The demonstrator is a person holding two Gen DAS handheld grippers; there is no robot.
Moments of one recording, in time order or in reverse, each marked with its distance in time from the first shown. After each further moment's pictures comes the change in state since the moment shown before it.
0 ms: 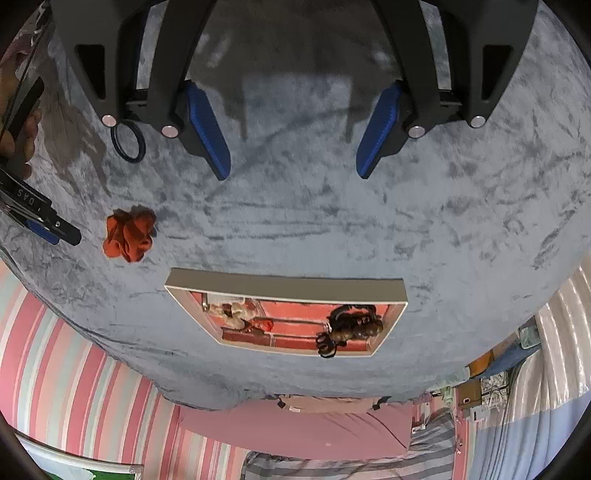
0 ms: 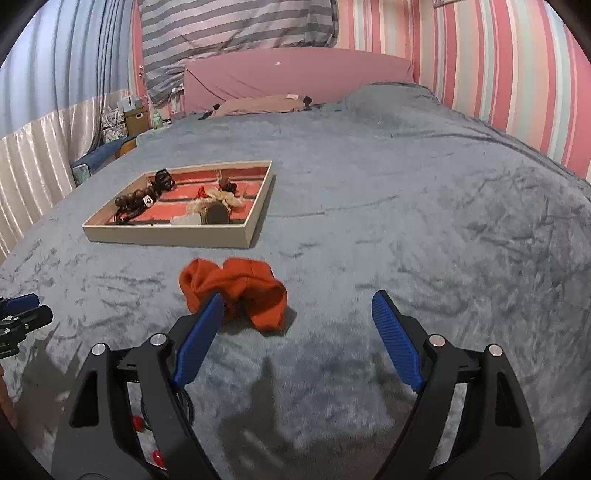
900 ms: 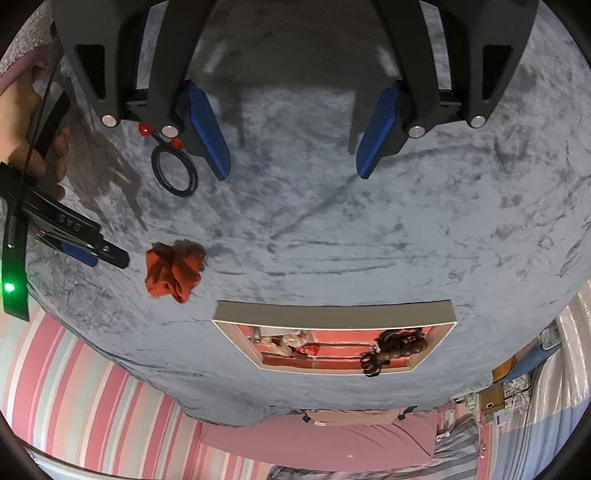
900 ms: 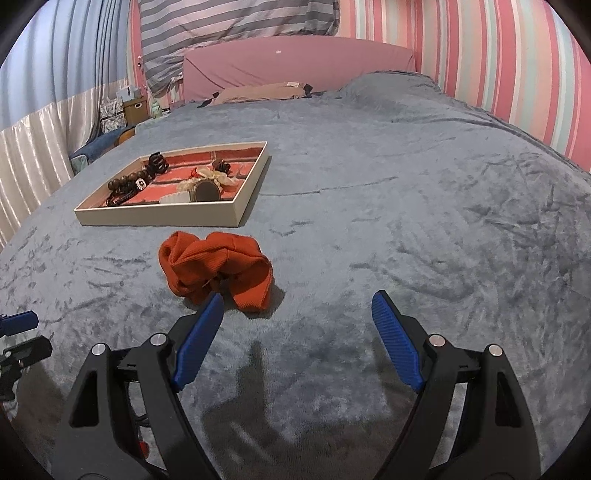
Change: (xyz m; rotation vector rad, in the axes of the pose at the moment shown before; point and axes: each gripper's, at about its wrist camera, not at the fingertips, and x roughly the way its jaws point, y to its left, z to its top) left arm 0.003 -0.054 -0.021 0.044 0.055 -0.069; right arm 0.017 -0.010 -0.012 -0.007 0.040 0.006
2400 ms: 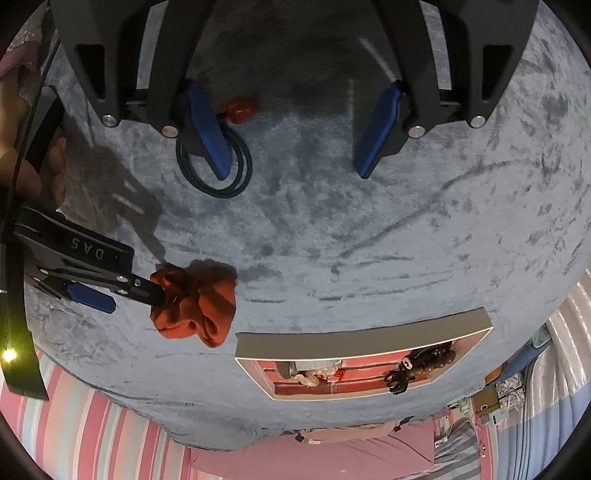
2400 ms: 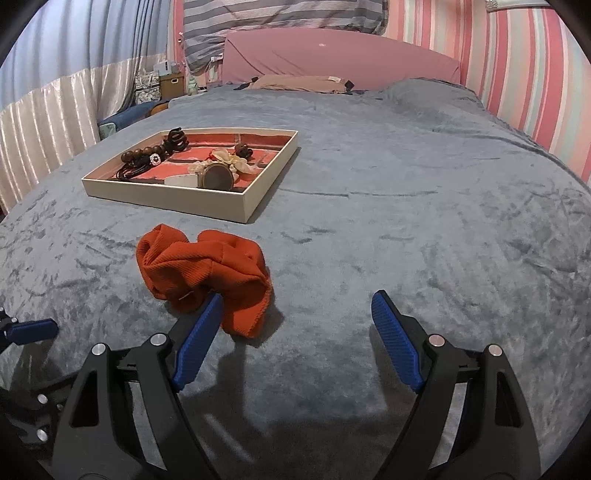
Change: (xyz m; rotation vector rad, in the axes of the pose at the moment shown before) left arm 0.055 -0.068 0.003 0.015 0.081 0.123; right arm 0.048 -0.002 0.016 -0.156 0.024 0.102
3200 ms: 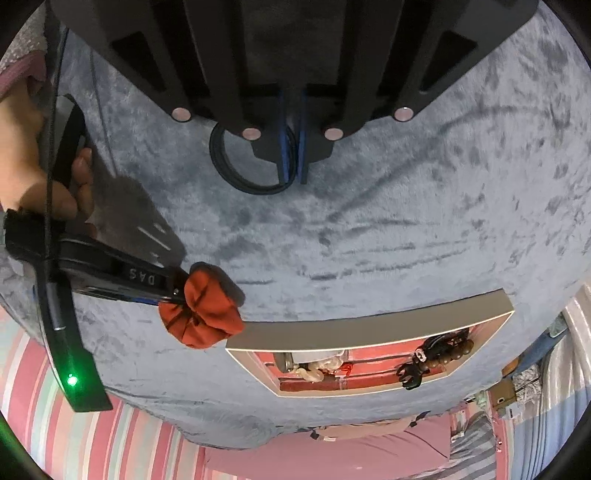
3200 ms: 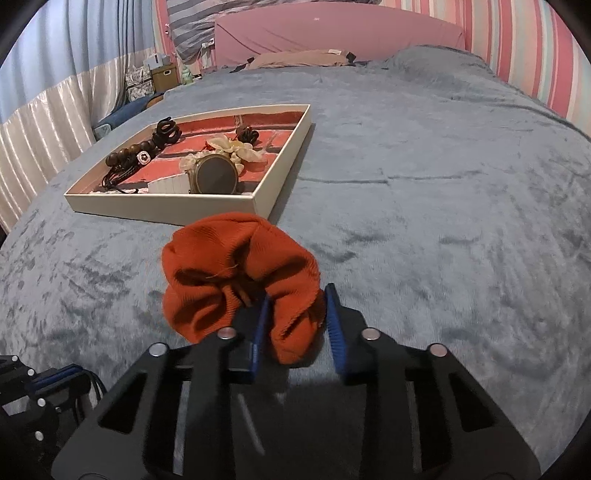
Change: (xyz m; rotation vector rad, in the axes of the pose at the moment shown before) left arm 0.023 0.028 0.023 0.042 -0.022 -0.076; right arm 0.060 0.011 0.027 0.082 0.089 0.046
